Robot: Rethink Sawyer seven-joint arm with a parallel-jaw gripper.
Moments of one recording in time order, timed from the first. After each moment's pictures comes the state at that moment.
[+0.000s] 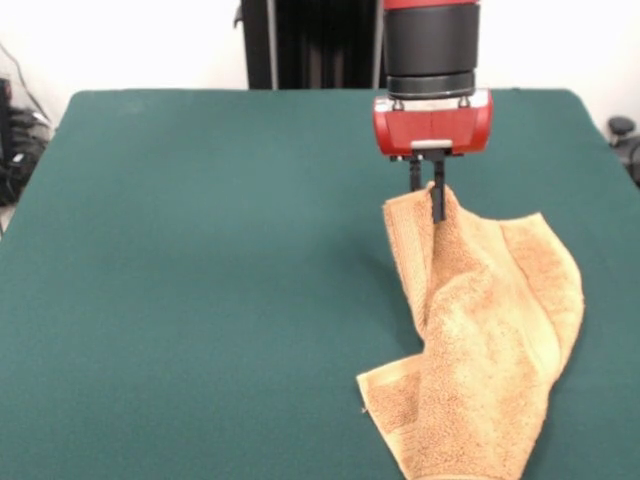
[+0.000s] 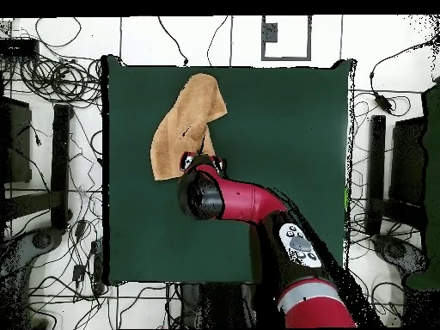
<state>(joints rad) -0.25 -0.59 0.17 1.81 -0.05 0.00 1.80</state>
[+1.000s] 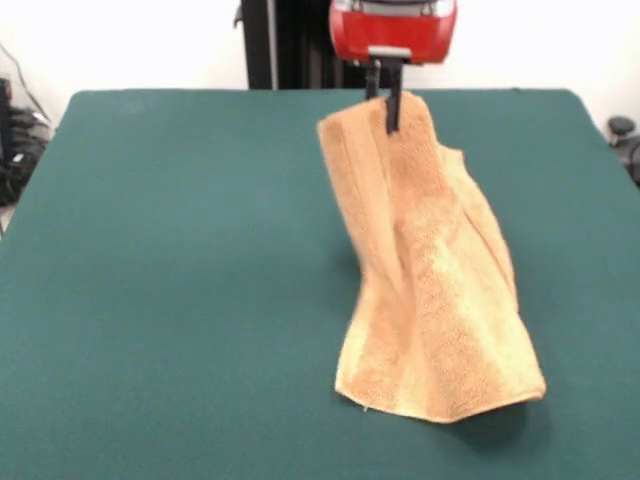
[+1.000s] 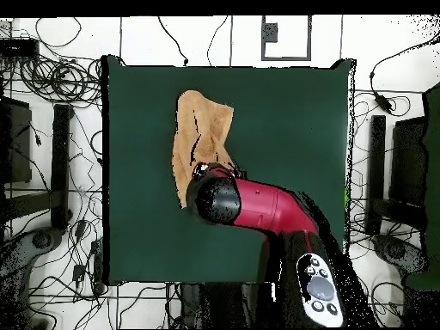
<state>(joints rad) -0.21 -0.77 0.04 1.80 -0.01 0.39 1.80</state>
